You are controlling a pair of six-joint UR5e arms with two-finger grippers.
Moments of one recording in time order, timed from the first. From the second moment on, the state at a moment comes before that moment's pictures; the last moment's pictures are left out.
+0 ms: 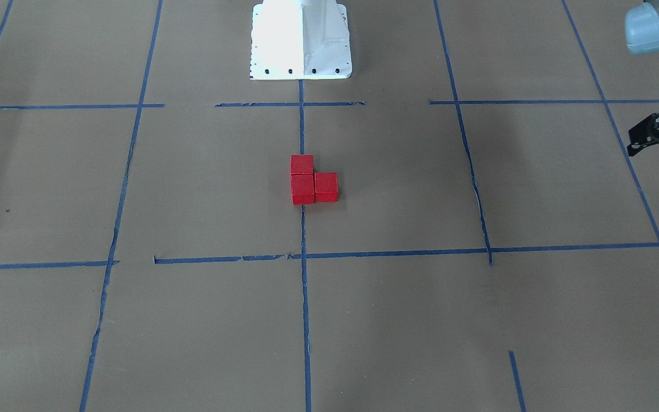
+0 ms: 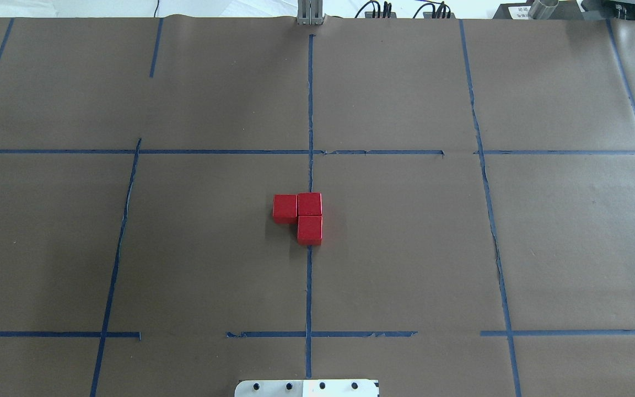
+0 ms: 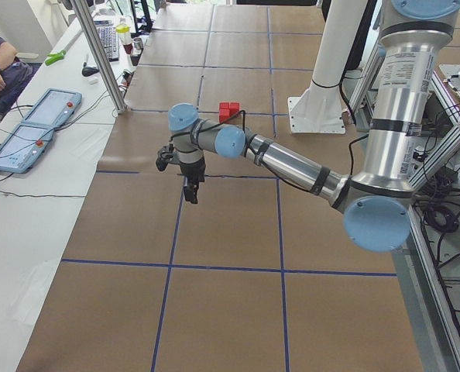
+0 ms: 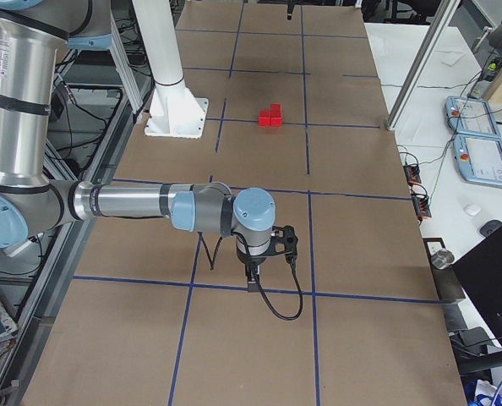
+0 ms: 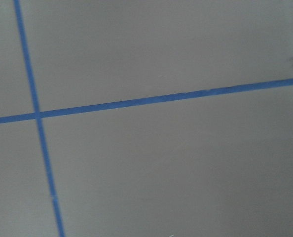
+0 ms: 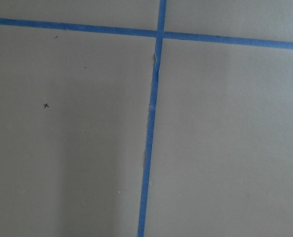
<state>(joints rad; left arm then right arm) -1.35 -1.59 -1.82 -1.41 -2.26 -0.07 1.60 -1.78 1.84 -1.68 2.35 -0.14</state>
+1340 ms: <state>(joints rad) -1.53 -1.46 -1.77 -1.50 -2.34 0.05 1.60 -1.78 1.84 -1.68 2.35 -0.13</state>
